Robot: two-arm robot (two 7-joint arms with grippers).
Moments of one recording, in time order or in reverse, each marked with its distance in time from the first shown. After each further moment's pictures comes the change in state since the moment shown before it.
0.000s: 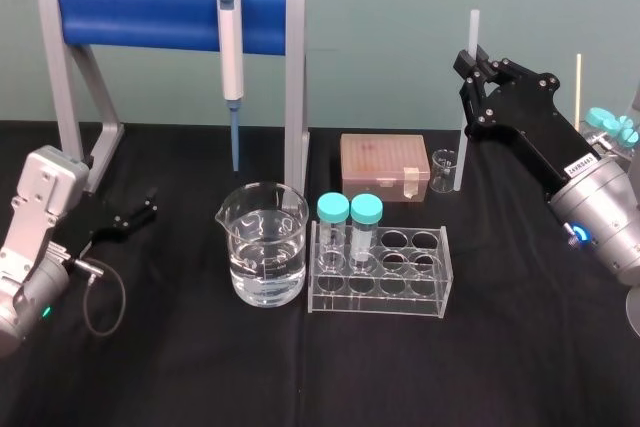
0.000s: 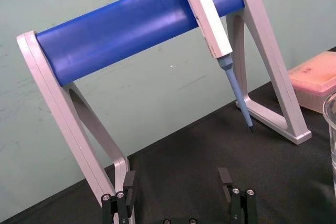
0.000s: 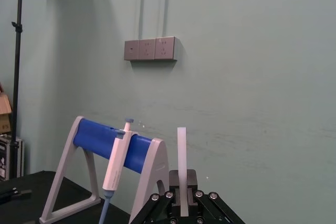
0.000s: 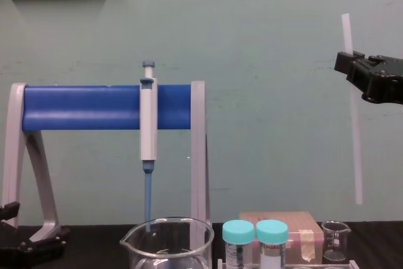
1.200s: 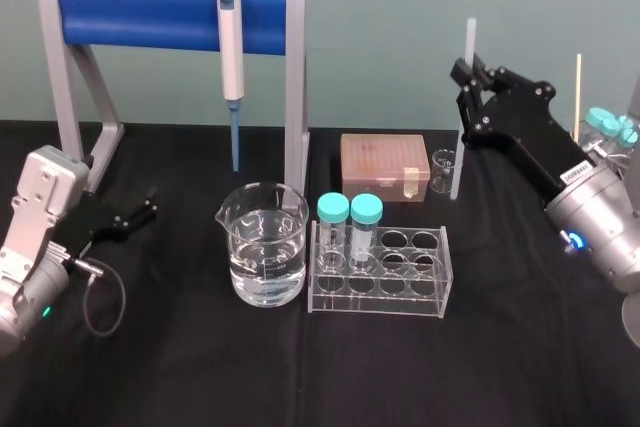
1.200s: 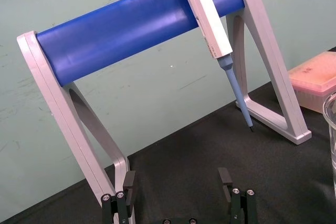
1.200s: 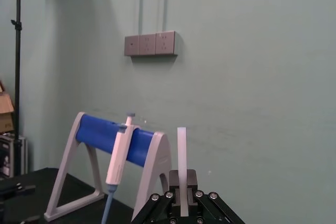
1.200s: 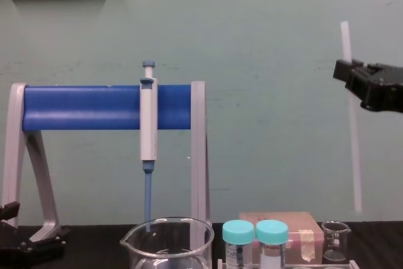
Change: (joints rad) left arm 0.000 0.000 0.000 0.000 0.000 0.000 0.000; right arm -0.008 -0.003 -0.005 0.009 0.007 0.003 0.000
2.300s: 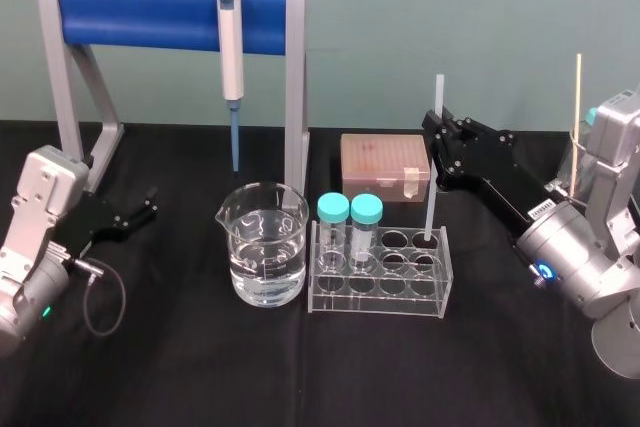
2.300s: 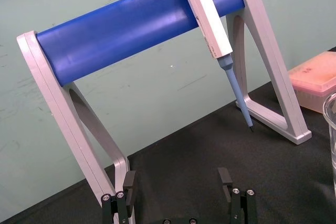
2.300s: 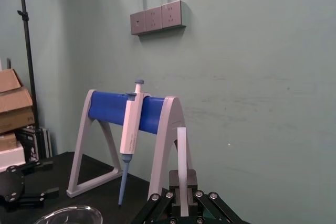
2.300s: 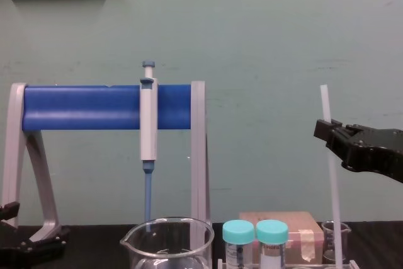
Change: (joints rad) left arm 0.000 0.000 0.000 0.000 0.000 0.000 0.000; right arm 0.030 -0.018 -0.057 0.166 0.067 -0.046 0.063
